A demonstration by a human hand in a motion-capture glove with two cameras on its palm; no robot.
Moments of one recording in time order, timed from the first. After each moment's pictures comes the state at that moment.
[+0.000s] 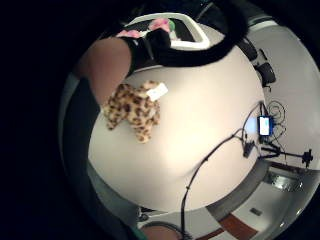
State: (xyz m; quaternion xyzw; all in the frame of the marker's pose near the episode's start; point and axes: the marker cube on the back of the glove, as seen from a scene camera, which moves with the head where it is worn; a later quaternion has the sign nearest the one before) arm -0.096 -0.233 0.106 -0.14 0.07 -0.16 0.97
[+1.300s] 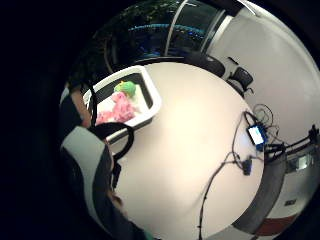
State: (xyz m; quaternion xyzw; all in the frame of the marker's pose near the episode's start) arm -0.104 -0.353 0.046 0.07 -0.07 -0.10 0.99
